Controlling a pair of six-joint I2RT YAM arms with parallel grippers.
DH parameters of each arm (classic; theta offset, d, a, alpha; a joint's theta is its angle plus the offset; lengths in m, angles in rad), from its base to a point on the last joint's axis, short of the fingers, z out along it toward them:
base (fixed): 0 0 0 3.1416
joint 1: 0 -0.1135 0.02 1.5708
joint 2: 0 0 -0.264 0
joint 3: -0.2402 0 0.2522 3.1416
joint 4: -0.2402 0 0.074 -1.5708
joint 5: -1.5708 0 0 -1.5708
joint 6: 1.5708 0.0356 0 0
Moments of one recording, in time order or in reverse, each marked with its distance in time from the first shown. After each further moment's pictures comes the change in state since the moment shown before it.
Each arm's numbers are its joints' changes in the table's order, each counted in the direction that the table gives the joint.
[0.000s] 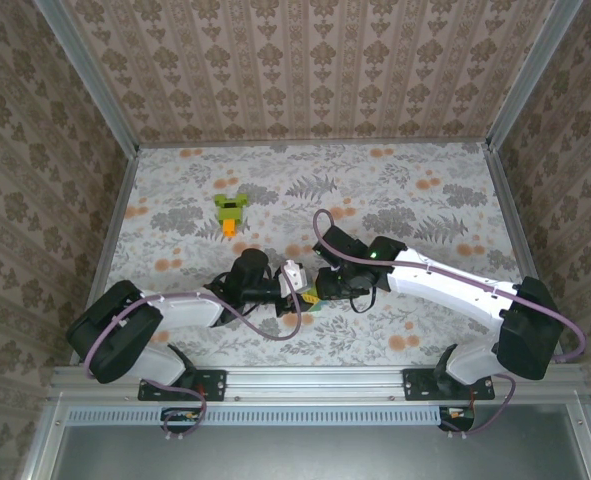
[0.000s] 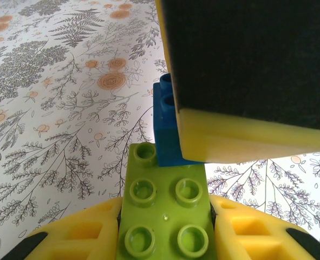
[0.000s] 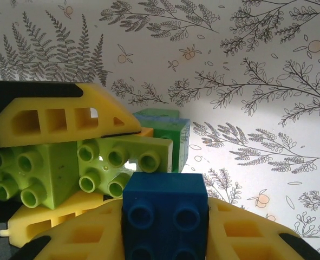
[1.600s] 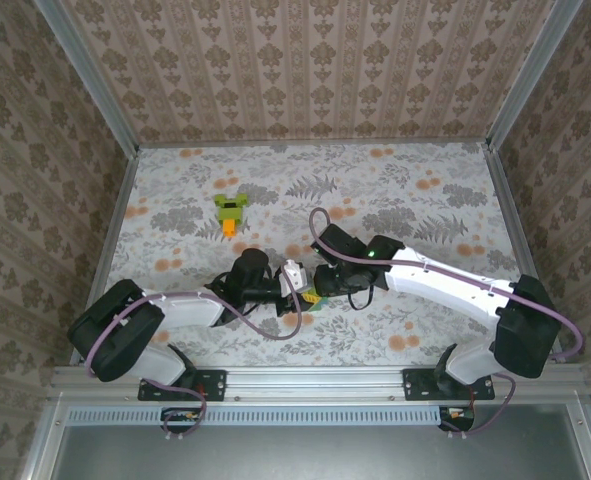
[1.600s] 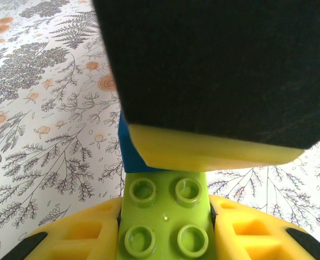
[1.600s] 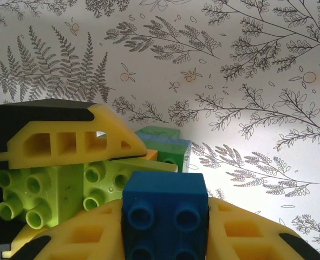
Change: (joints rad) left arm -0.001 0.011 0.000 0.015 -0.003 -0.005; right arm 0.002 0.021 -0.009 0.034 -0.032 -0.060
